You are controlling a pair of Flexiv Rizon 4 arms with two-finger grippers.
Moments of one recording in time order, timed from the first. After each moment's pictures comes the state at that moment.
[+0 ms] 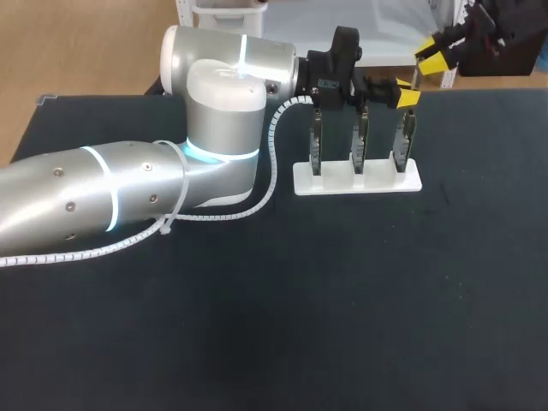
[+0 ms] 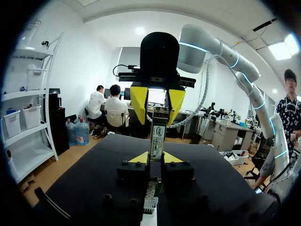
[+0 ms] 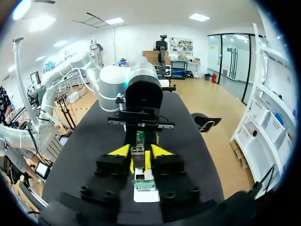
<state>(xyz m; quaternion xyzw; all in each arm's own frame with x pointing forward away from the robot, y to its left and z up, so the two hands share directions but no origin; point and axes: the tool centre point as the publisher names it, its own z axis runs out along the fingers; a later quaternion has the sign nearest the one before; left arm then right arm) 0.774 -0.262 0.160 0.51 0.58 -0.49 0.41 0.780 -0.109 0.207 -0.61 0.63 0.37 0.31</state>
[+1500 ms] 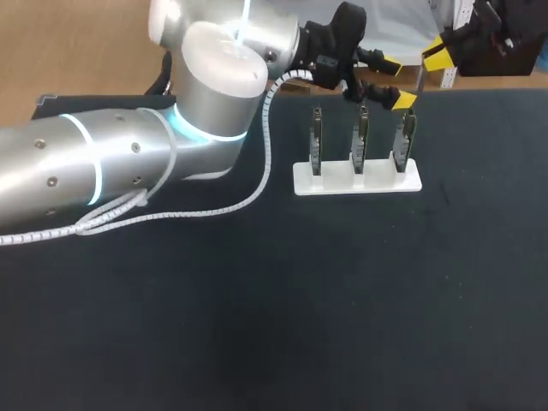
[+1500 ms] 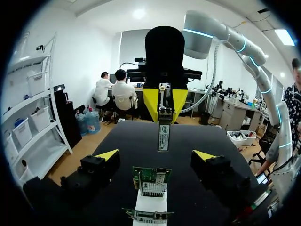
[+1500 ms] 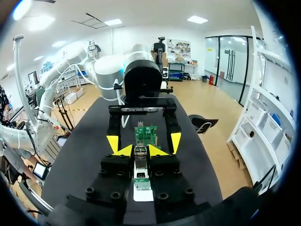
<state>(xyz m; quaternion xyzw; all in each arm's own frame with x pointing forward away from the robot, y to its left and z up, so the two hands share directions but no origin) 0.784 -0.240 0.172 0.56 0.62 -0.39 0.38 0.777 -0.116 0.213 -0.60 0.63 0.37 0.33</state>
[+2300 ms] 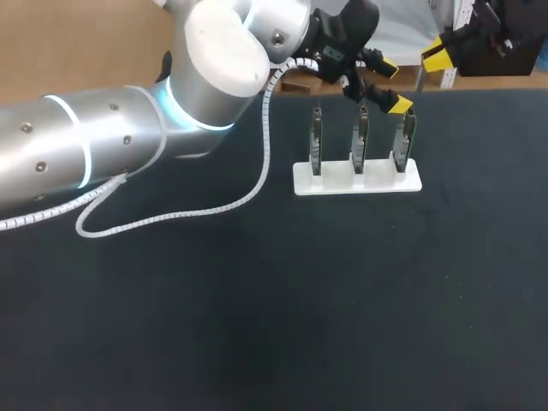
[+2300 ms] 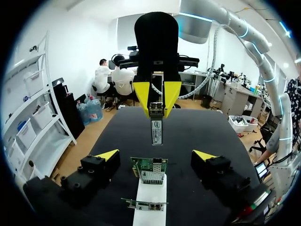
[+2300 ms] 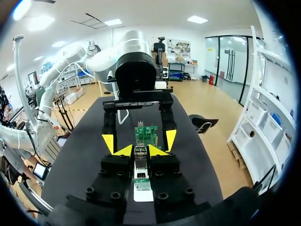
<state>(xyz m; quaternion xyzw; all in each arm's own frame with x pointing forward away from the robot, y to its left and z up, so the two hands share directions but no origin) 0.776 -0.232 0.170 0.60 0.65 -0.33 0.34 0.777 -0.115 0.212 -0.60 0.63 0.37 0.33</state>
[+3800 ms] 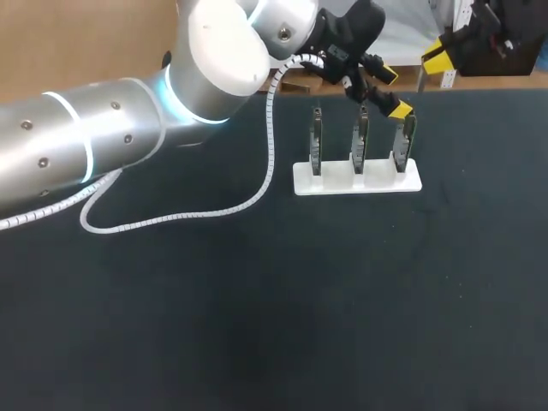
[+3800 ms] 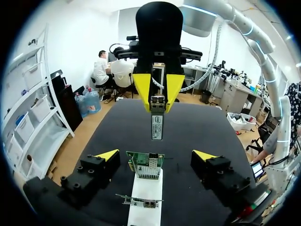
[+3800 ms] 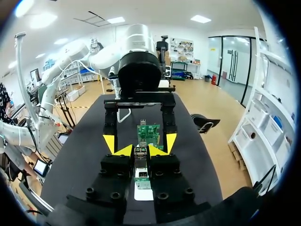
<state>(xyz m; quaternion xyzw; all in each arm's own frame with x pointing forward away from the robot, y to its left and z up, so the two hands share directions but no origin) 0.771 -0.231 0.163 0.60 0.66 -0.32 0.31 0.772 -0.115 0.209 -0.62 0.62 0.36 0.32</state>
